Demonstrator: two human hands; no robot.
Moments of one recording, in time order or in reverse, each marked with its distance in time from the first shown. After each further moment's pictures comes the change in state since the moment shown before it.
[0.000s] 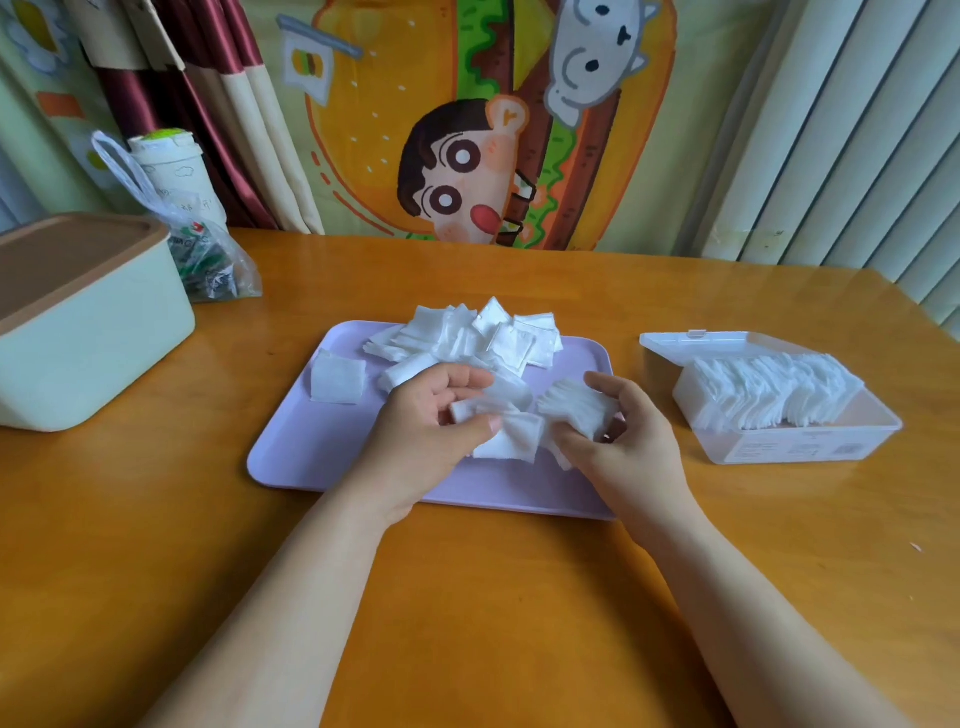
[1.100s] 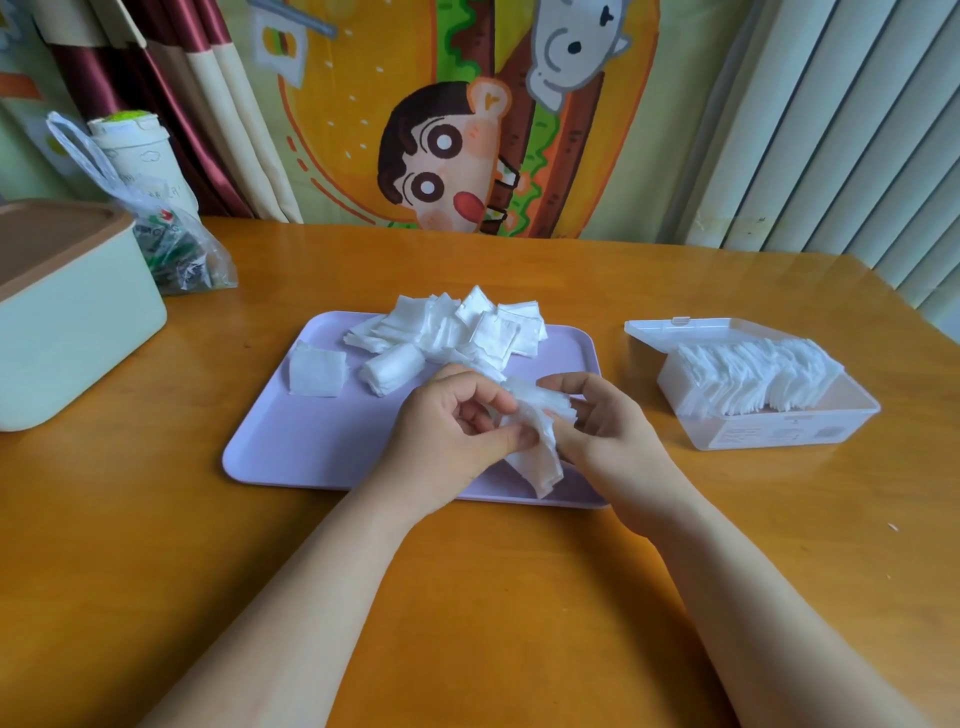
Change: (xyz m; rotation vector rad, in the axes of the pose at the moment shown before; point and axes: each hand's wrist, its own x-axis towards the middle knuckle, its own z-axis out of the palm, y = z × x) left_hand 0.003 -0.011 0.032 0.072 -0.016 0.210; right_hand 0.004 0.000 -0.011 0.289 -0.365 0.056
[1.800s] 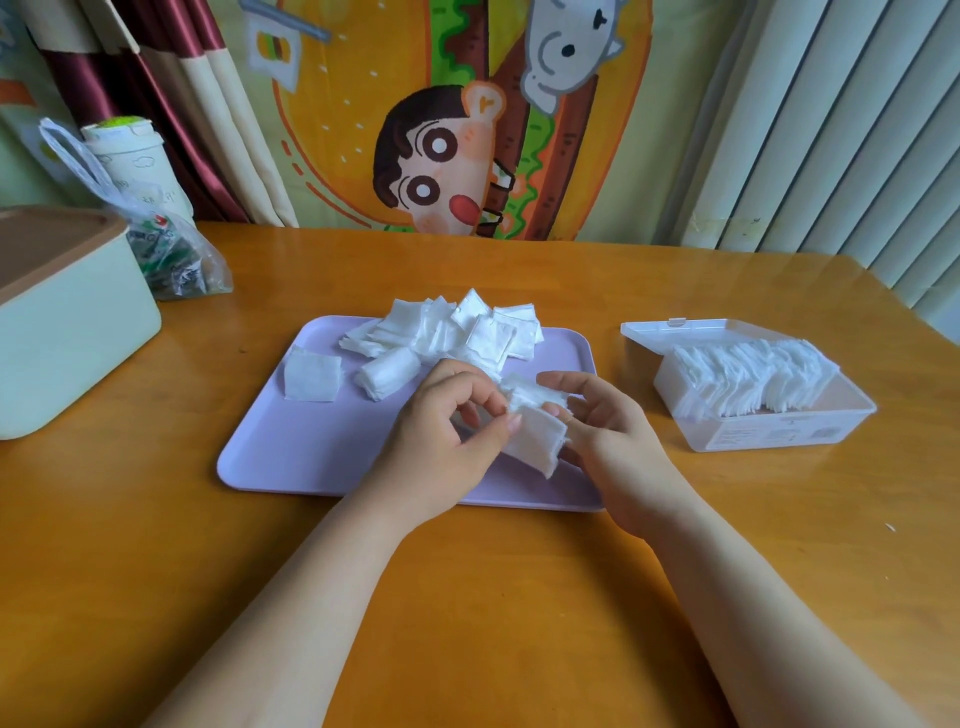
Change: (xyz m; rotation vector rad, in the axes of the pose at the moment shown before) left_hand -0.001 0.000 -0.005 0.237 0.008 0.170; right_hand 0.004 0.002 0.000 0.161 0.036 0.030
